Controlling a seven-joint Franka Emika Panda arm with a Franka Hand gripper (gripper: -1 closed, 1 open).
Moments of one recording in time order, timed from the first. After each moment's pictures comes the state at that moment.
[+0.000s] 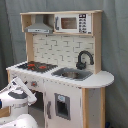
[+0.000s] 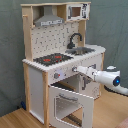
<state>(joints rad) -0.72 -1.50 1.56 -2.68 -0.09 3.48 -0.09</state>
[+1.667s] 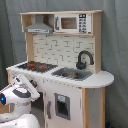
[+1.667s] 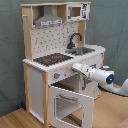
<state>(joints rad) -0.85 -1.50 1.58 -2.59 0.05 3.48 -0.19</state>
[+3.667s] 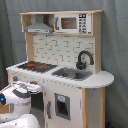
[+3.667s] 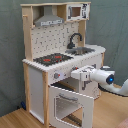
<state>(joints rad) -0.84 -1.50 1.58 -2.59 0.05 3.48 -0.90</state>
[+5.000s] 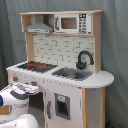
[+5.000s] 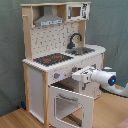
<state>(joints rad) -0.79 -1.49 1.59 -2.61 0.06 3.46 -0.94</state>
